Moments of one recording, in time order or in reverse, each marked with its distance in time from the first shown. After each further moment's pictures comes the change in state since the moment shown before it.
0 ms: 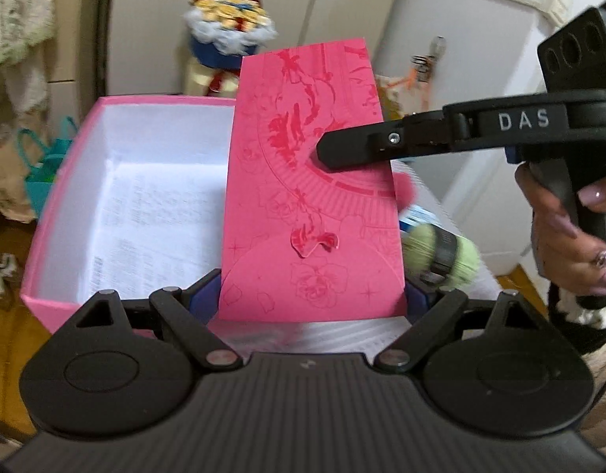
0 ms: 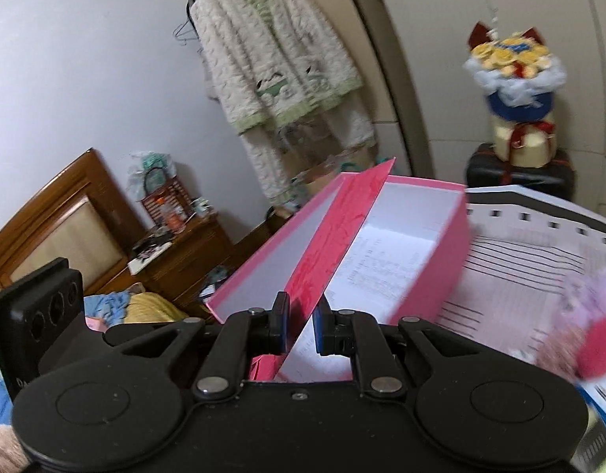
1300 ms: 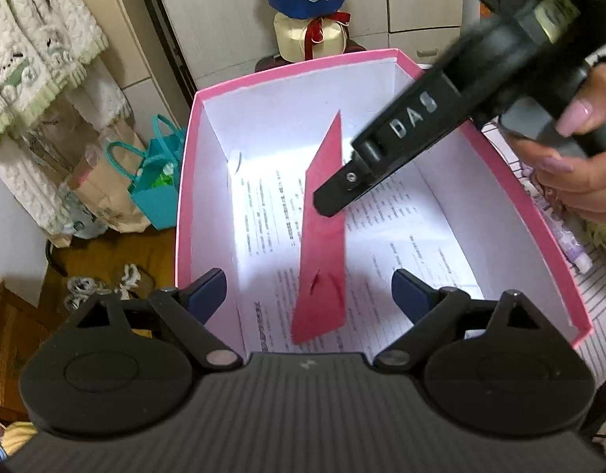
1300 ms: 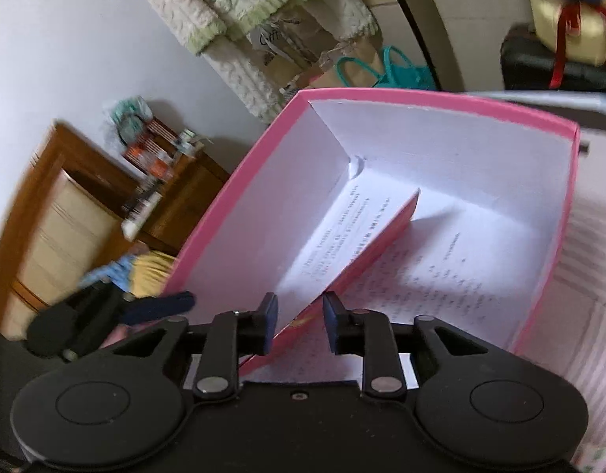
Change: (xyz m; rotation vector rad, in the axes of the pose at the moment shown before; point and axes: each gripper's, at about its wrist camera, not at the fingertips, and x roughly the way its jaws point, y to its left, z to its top) left arm 0.076 0.071 0.043 0.183 0.199 0.371; right arm 0.165 -0.064 0.040 0.113 0.311 0.033
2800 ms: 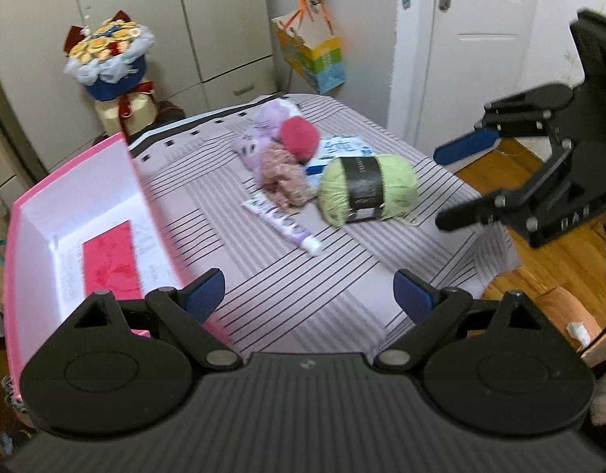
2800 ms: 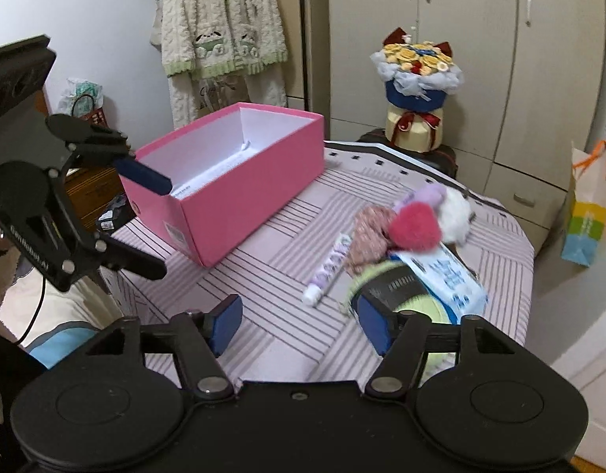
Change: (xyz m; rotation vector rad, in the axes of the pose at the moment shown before) left arm -0.104 -0.176 -0.041 0.298 -0.145 -0.352; right arm -0.239 0.023 -0.277 -0.216 -0.297 -0.449
